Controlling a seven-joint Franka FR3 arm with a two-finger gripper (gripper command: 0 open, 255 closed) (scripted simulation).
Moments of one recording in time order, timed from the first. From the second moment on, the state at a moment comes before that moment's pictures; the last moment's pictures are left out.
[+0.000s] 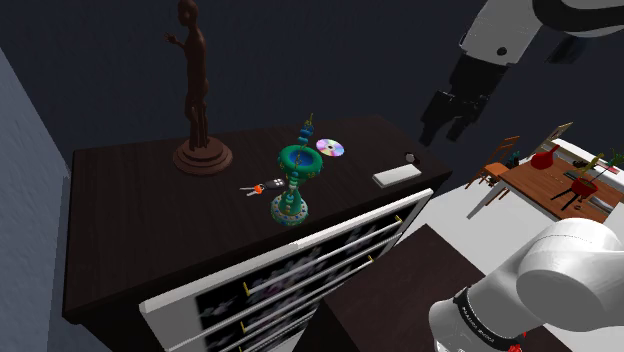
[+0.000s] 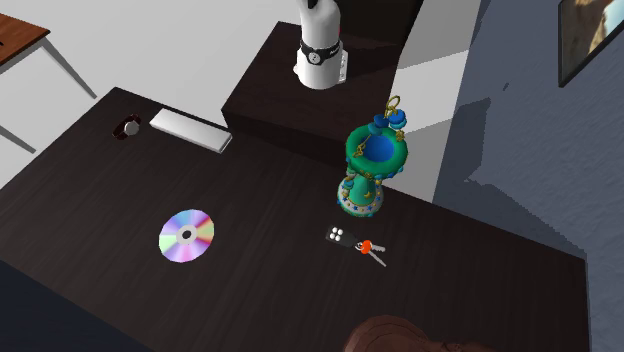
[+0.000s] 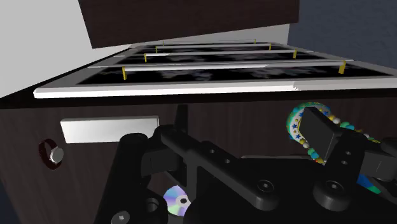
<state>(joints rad) -0.02 -0.79 0.05 -2.43 0.07 1.57 0.16</state>
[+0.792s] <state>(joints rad) -0.03 -0.52 0.23 -2.43 0.15 1.86 0.43</state>
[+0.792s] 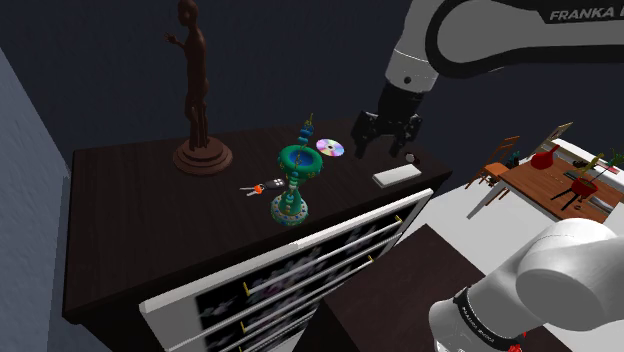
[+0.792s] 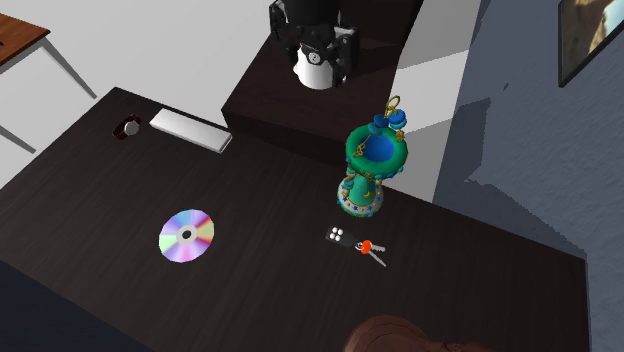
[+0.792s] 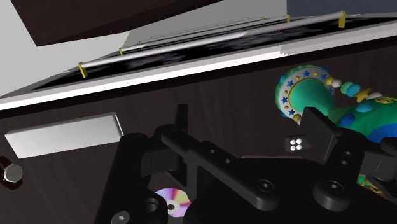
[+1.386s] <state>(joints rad) -0.05 -0.20 0.37 -2.31 0.11 2.10 0.71</state>
